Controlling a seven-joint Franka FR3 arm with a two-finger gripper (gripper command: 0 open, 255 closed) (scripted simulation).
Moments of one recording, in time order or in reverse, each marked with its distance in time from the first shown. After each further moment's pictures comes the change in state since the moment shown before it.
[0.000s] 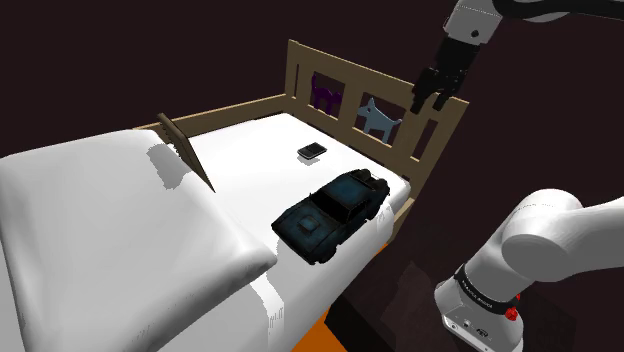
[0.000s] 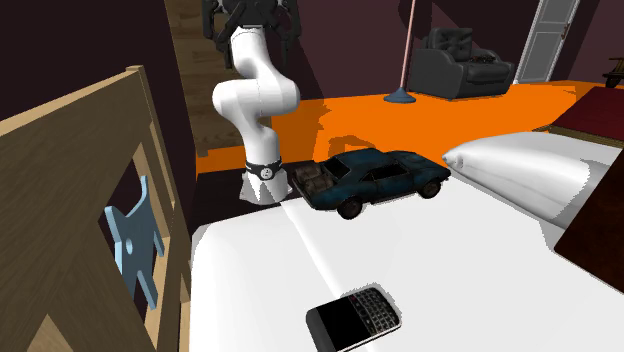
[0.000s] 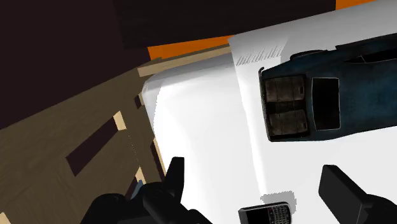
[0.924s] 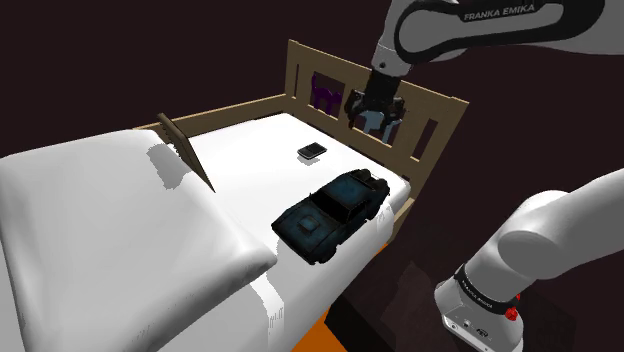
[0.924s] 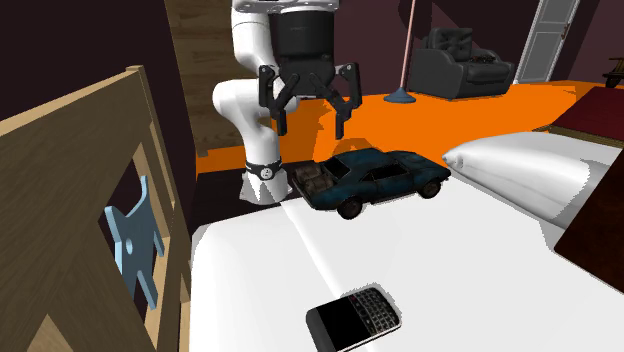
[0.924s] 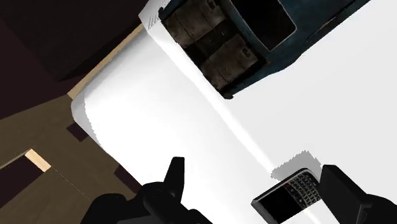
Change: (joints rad) arm -0.072 0.352 0.183 0.024 0.098 0.319 0.525
